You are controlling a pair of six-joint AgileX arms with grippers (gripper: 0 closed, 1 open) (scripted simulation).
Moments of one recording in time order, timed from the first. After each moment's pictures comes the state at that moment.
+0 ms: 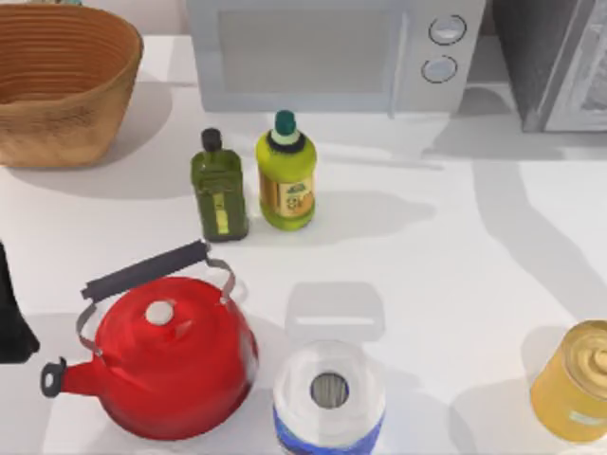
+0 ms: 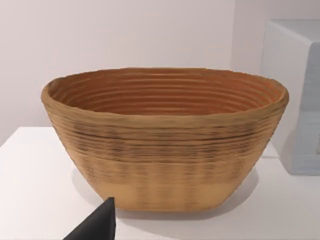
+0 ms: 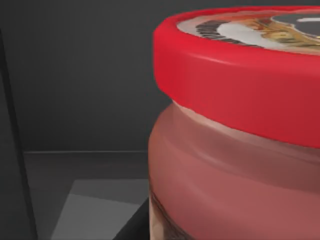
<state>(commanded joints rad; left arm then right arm) 0.00 0.00 0.00 0.00 0.00 0.00 0.63 1.34 2.10 -0.77 0.65 0.03</state>
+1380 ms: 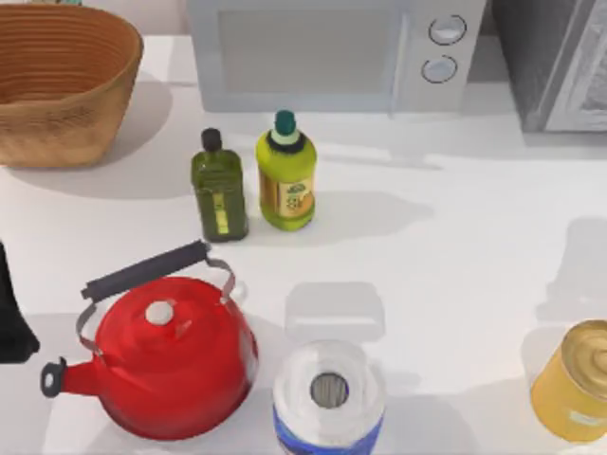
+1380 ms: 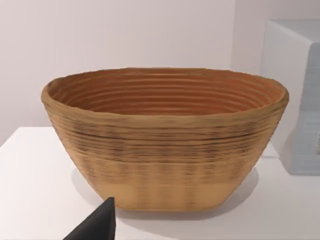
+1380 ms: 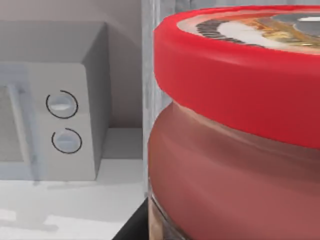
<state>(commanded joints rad) 0.00 0.00 0.00 0.00 0.00 0.00 0.14 0.31 0.38 -0.18 0.15 0.00</state>
